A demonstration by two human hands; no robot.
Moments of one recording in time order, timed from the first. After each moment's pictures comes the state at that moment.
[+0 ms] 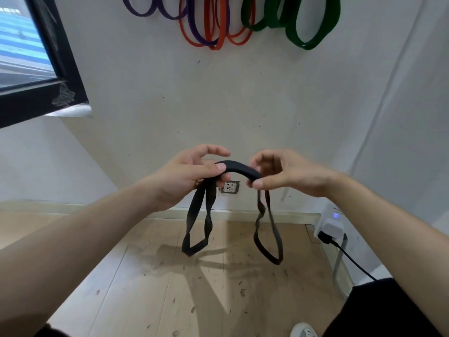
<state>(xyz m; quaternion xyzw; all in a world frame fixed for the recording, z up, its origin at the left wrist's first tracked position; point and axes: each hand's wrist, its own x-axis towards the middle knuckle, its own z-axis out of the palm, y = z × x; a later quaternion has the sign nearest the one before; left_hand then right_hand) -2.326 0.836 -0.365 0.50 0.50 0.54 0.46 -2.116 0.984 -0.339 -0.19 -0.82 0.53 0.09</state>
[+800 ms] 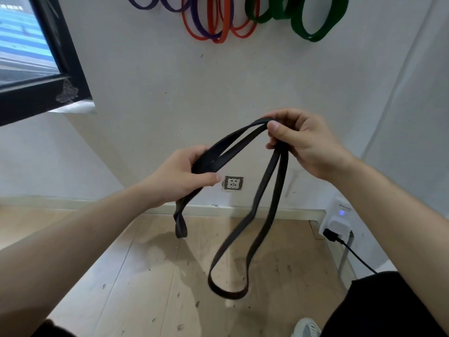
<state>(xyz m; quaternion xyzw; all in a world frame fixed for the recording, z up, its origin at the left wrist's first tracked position) -2.338 0.825 -0.371 0.57 0.63 0.45 0.28 -2.131 0.991 -0.325 -0.15 -0.73 0.57 0.34</state>
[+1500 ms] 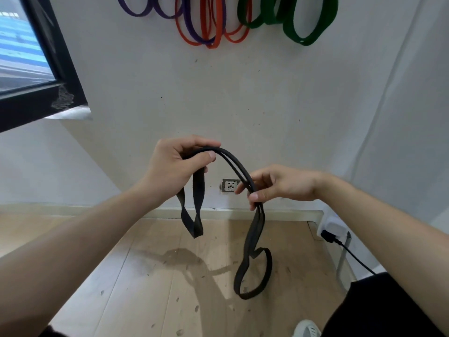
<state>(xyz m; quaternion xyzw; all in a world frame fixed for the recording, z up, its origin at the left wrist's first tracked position) -2.322 0.826 -0.354 0.54 0.57 0.60 0.17 -2.124 0.997 -0.368 -0.17 -0.84 0.51 -0.06</state>
